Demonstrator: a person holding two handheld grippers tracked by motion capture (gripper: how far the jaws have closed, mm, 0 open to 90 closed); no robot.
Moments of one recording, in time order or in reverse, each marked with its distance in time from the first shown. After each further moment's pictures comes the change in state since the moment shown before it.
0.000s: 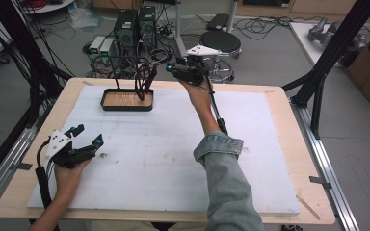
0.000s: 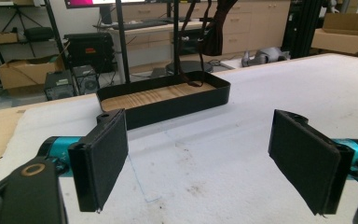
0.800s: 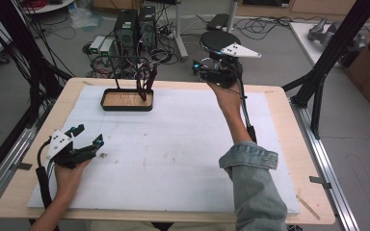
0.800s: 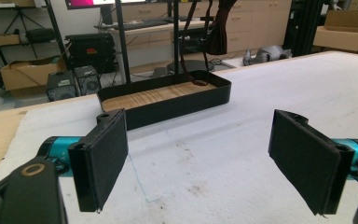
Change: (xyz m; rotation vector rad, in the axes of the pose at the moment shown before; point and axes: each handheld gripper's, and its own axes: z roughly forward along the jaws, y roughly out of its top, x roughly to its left) left arm -0.001 0.000 0.001 0.003 0.007 0.013; right arm -0.018 0.014 -0.095 -0.093 -0.091 0.001
